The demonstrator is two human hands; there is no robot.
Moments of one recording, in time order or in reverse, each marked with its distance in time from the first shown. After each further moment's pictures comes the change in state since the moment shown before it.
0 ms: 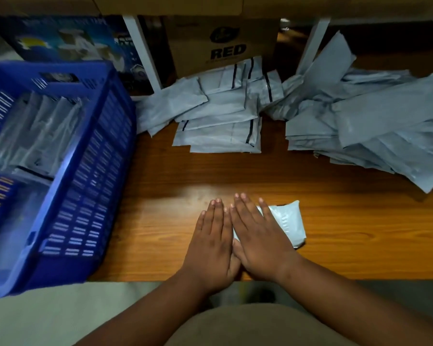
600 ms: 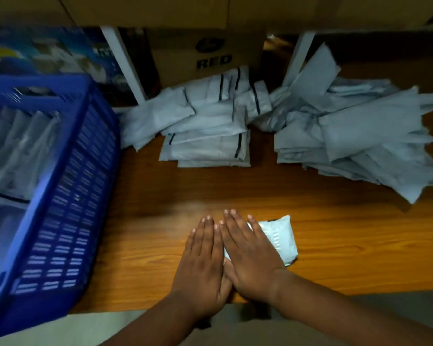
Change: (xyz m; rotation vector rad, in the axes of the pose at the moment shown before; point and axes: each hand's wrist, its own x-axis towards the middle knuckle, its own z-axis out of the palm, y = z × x) left_hand 0.001 -0.002 -0.004 -0.036 -0.016 0.026; right_hand 0.004 -0.001 -0.001 0.058 -0.006 -0.004
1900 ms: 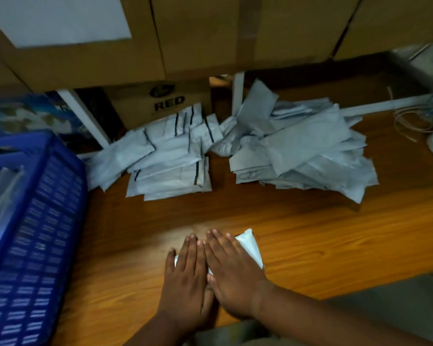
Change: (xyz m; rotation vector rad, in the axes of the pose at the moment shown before) left_hand 0.037 0.020 0.002 0.074 -0.014 0.034; right_hand -0.018 0.035 -0.001 0.070 0.043 0.049
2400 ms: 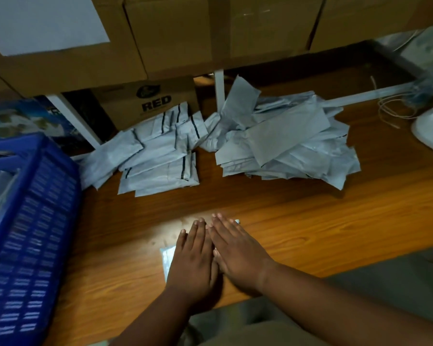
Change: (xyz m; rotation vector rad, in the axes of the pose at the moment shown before) left_hand 0.030 0.041 0.000 0.067 0.005 0.018; right_hand -0.025 0.044 -0.012 0.123 0.053 0.036
